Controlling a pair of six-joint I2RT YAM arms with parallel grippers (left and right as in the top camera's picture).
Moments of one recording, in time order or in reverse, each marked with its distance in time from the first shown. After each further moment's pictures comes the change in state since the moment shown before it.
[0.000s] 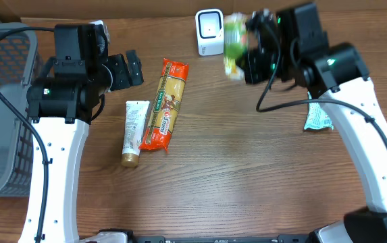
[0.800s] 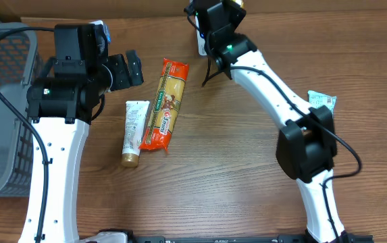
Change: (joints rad) left arm 0.000 0.000 0.000 0.000 0.000 0.000; right arm 0.158 0.638 0.261 0.729 1.033 -0.907
